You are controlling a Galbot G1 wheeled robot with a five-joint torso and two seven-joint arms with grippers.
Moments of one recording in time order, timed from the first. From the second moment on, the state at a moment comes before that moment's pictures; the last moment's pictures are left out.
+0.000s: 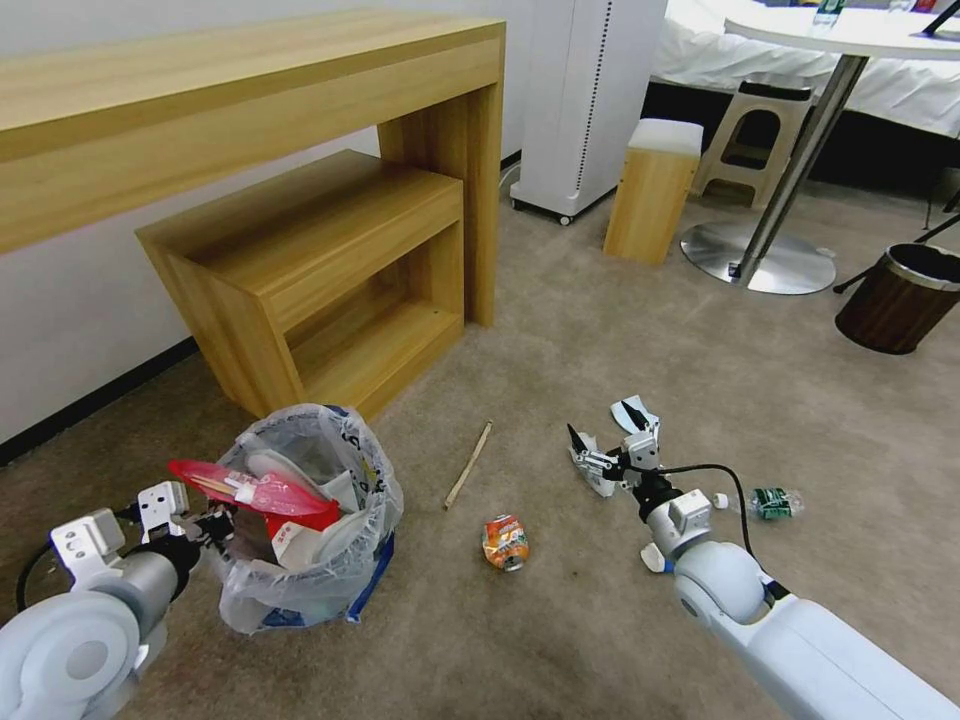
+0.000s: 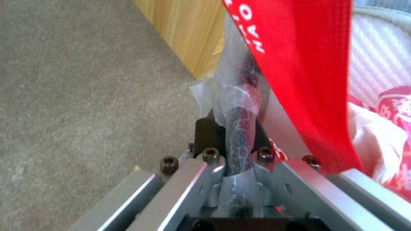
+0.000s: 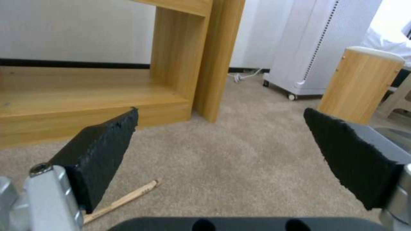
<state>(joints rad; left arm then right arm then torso) 1.61 -0.97 -0.83 -2.22 -1.22 0.58 -0.52 -1.02 0.84 -0.05 1.67 0.42 0.24 0.22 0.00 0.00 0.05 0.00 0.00</state>
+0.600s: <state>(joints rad) 1.60 -0.97 -0.82 -2.22 -1.22 0.58 -0.52 -1.02 0.84 -0.05 1.66 0.41 0.24 0.22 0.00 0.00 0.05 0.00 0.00</state>
